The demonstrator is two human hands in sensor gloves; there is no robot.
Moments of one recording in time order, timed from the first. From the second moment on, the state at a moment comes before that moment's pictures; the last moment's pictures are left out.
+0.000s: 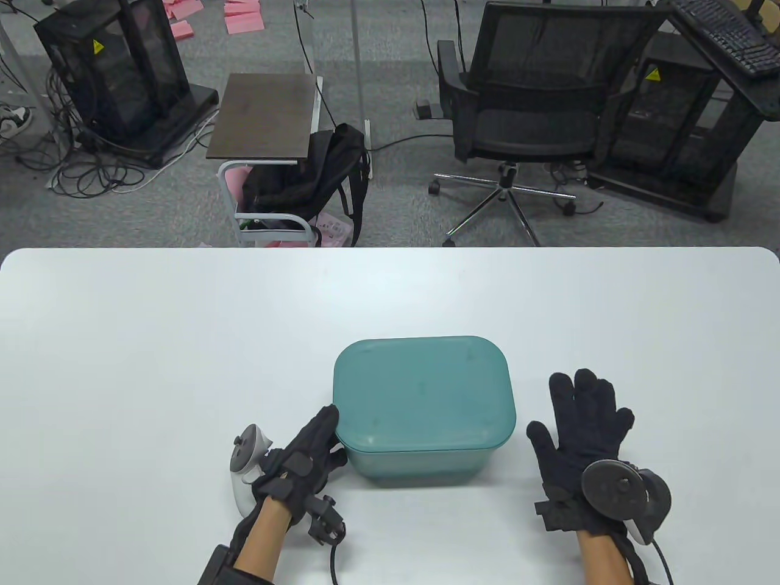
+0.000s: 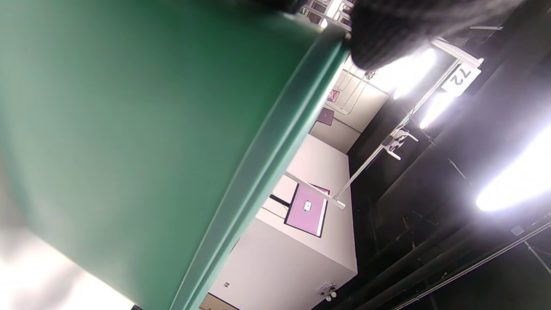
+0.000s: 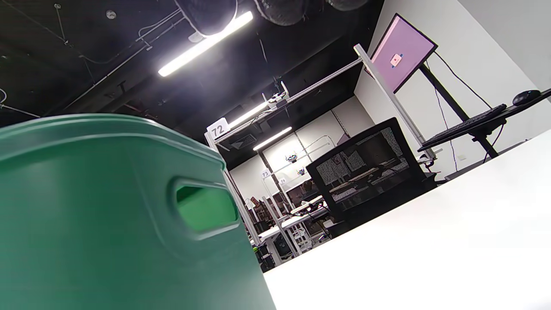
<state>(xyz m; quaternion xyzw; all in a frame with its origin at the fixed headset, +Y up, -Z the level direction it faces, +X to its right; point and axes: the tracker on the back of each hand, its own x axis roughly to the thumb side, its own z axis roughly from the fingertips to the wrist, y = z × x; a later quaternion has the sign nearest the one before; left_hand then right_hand) -0.174 -0.795 -0.280 -0.17 -0.02 0.84 0.52 0.247 -0.708 -0.248 0.06 -0.24 0.93 0.28</state>
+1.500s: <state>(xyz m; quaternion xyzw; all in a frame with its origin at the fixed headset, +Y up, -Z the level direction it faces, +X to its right) -0.169 -0.803 -0.283 -0.18 -0.01 0.85 0.49 -0.011 -0.692 -0.248 0.24 -0.10 0.96 0.03</state>
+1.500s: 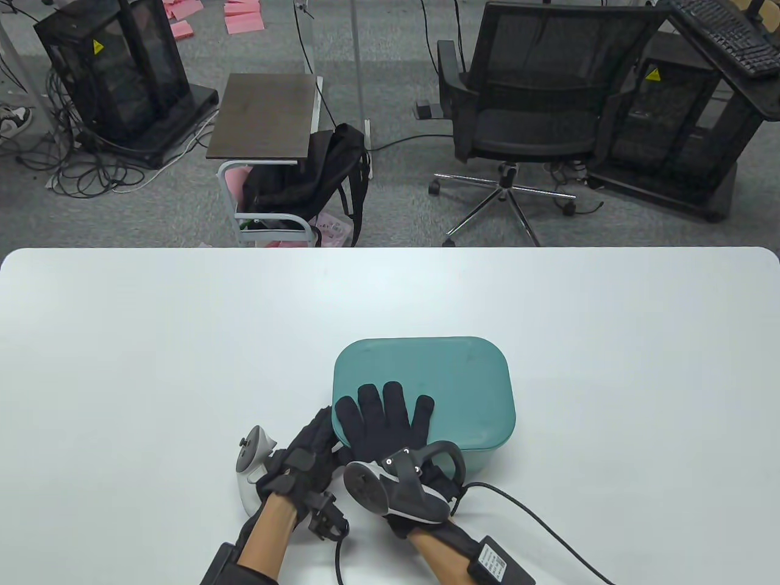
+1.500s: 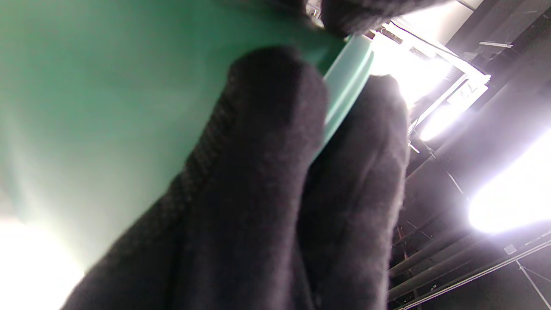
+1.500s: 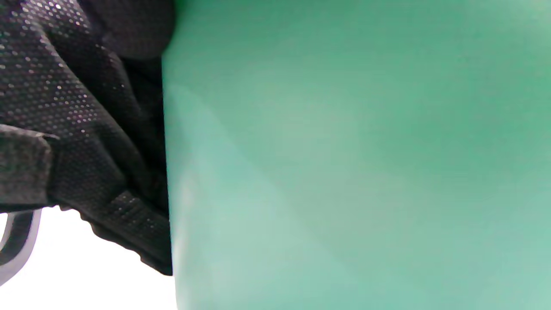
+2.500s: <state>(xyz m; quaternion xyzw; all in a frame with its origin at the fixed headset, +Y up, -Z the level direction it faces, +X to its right) -0.168 -0.804 -0.283 -0.16 0.01 0.85 0.51 0.062 -0.578 -0.236 0.18 -0.27 0.94 0.09</state>
